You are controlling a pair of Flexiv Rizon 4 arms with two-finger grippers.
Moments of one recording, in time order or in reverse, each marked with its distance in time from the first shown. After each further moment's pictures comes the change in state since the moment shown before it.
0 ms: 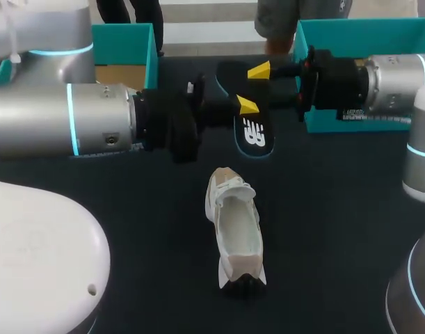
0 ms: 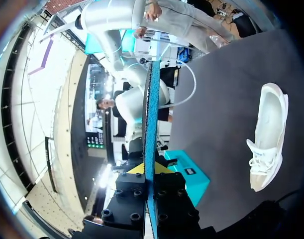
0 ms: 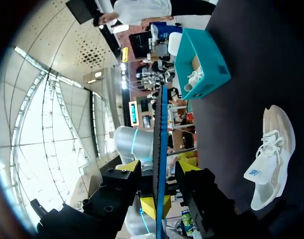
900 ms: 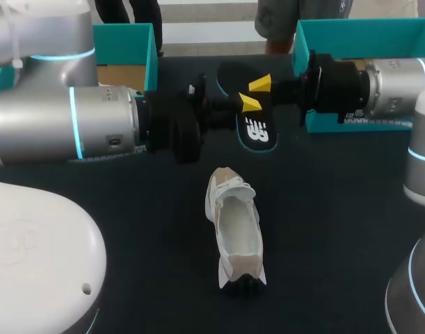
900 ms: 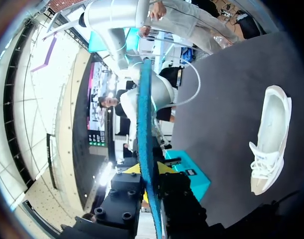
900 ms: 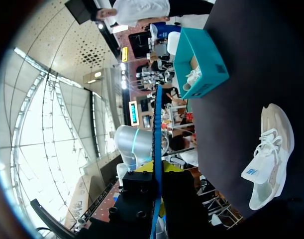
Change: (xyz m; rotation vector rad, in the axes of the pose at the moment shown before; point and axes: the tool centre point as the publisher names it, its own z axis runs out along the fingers) left arm 0.001 0.000 0.003 -0.011 -0.018 -0.030; right arm -0.007 -0.001 -0.004 0.001 0.000 0.005
